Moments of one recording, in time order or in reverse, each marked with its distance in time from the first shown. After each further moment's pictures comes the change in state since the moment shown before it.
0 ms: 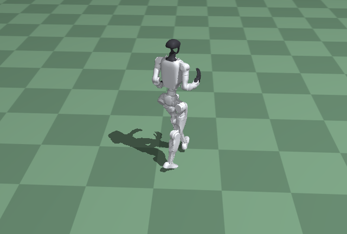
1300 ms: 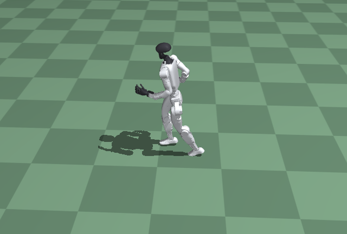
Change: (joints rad) left arm -0.391 0.027 -0.079 -0.133 0.111 -0.014 0.220; right arm 0.461 0.084 -0.269 0.327 -0.117 -0.038 0.011; waist -0.287 0.135 0.057; left_leg 0.491 -0.036 -0.682 0.010 0.101 -0.004; right_leg -0.641 -0.015 0.138 0.351 -0.127 -0.064
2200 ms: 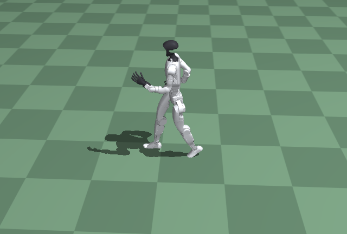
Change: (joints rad) left arm -0.340 0.051 0.101 -0.072 0.008 0.098 -0.021; right arm 0.090 0.084 0.016 0.073 0.154 -0.091 -0.111; waist -0.094 -0.060 0.004; left_leg 0.106 0.023 0.099 -0.037 0.174 -0.130; right_leg 0.048 -0.007 0.052 -0.261 -0.052 0.017
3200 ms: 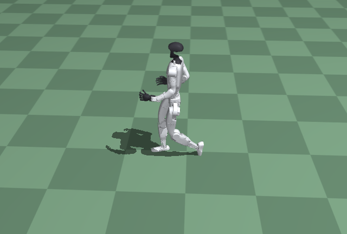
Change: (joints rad) left arm 0.310 0.005 0.082 0.397 0.101 0.084 -0.406; right arm -0.240 -0.016 0.118 -0.139 -0.101 0.058 -0.110; waist 0.101 0.017 -0.019; left_leg -0.107 0.056 0.132 0.682 0.303 -0.169; right_leg 0.114 0.189 0.076 0.190 -0.033 -0.207
